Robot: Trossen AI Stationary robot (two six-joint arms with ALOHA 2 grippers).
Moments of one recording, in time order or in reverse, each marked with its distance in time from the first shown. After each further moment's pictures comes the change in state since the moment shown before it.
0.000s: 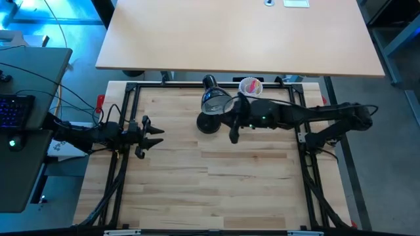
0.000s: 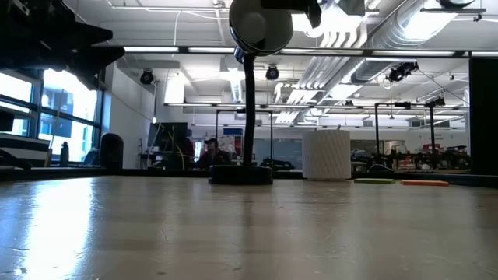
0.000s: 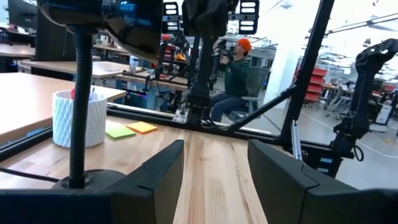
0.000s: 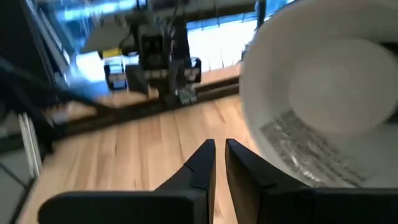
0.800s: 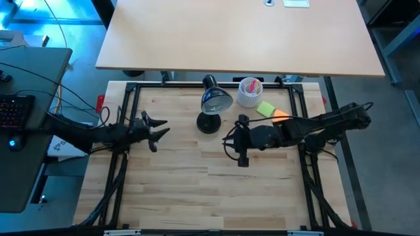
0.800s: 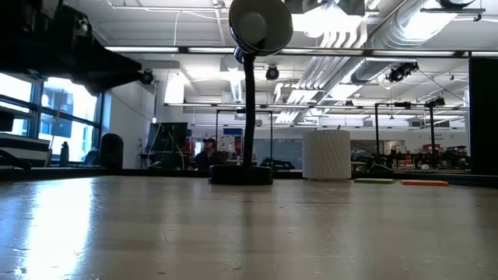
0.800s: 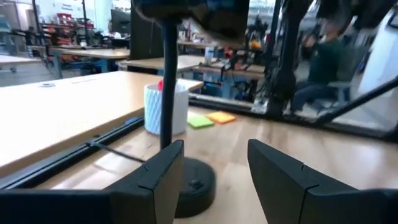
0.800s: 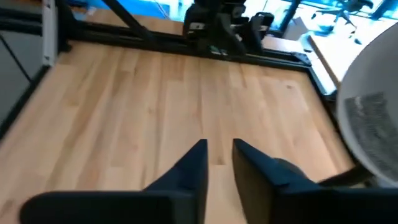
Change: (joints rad) left arm 0.001 0.344 0.000 0.254 -0.334 0.099; right arm 0.245 0.034 0.104 -0.303 0.140 -0.208
